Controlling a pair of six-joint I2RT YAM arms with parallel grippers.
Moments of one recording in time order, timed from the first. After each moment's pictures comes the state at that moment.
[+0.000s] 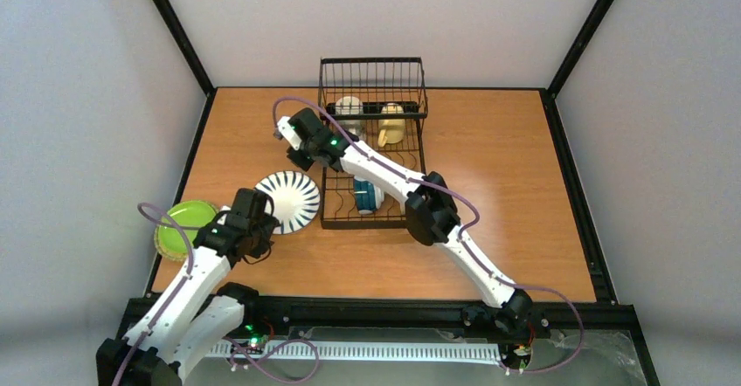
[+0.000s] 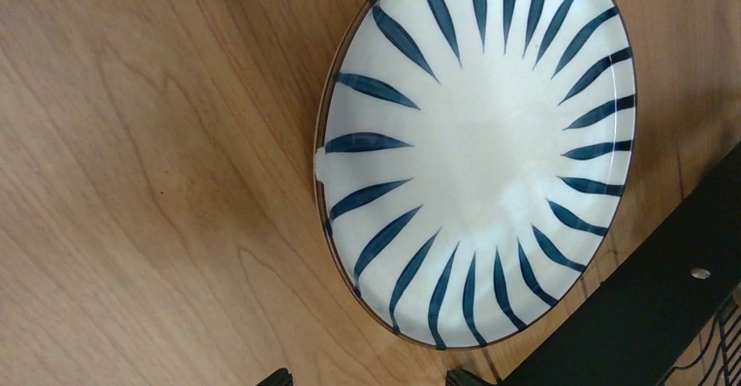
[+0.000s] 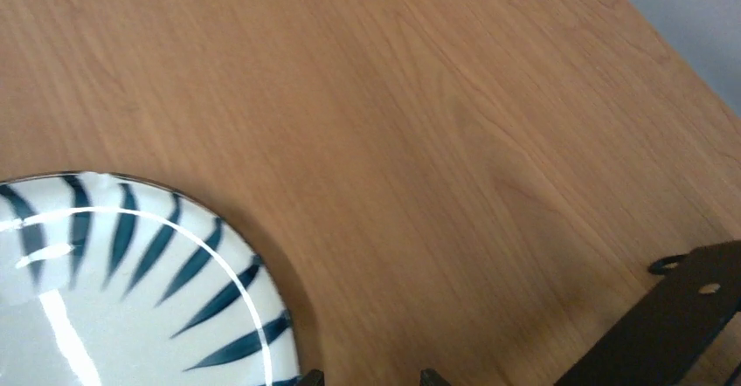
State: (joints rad) left arm -0.29 0.77 0.54 -0.83 -0.19 -1.46; right arm 0.91 2.58 2.46 -0.59 0.01 -0.22
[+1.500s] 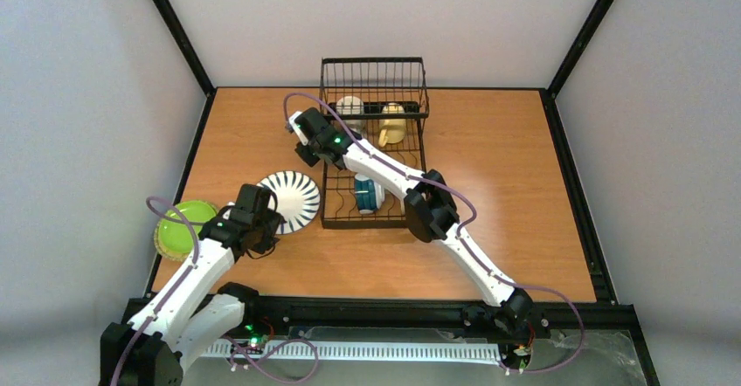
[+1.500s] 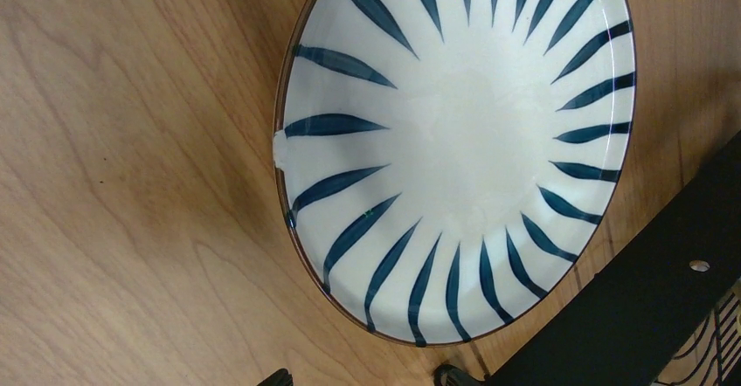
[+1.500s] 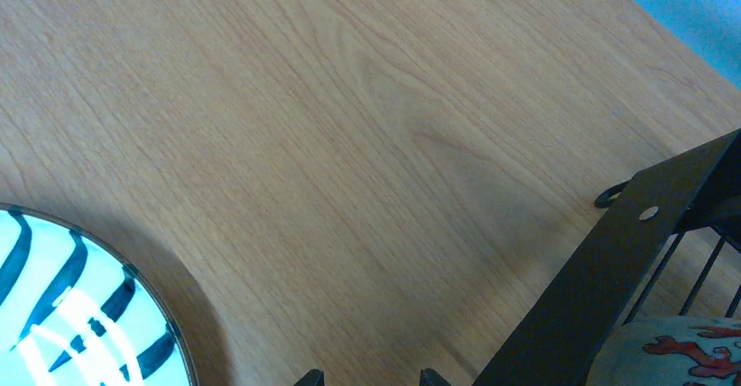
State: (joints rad) left arm -0.29 0.85 0.55 -0.76 -0.15 -1.46; right arm 0.86 2.63 2.48 -0.60 0.12 -0.11
